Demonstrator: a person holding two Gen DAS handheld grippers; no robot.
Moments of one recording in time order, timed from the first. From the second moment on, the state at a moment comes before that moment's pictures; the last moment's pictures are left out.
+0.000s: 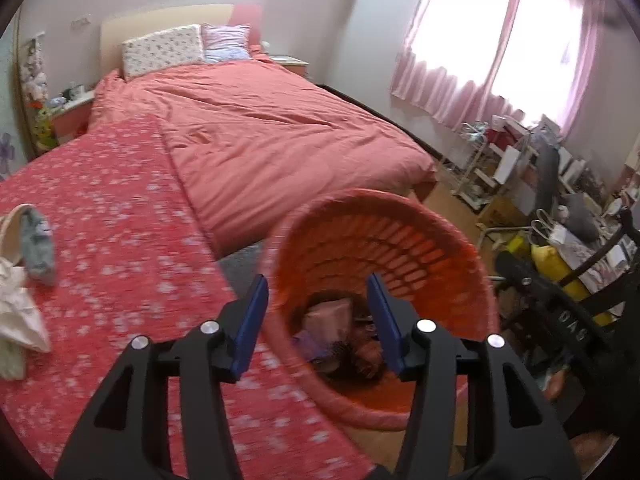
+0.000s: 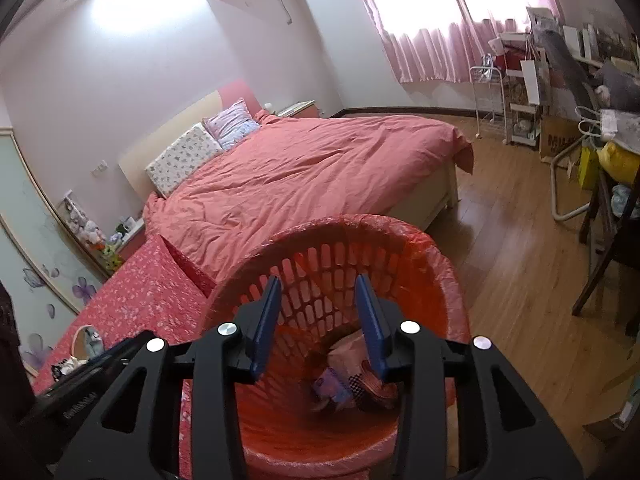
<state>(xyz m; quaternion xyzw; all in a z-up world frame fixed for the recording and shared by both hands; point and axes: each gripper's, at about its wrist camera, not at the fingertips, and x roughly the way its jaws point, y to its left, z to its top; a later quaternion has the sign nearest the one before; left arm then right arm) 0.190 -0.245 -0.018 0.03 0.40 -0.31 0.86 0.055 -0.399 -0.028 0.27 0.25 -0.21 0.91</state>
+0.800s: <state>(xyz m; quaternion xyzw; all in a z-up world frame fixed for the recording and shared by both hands) 0.189 -0.016 -0.005 0.04 0.35 -0.07 0.93 0.109 -0.274 0.001 0.17 0.29 -0.10 0.94</state>
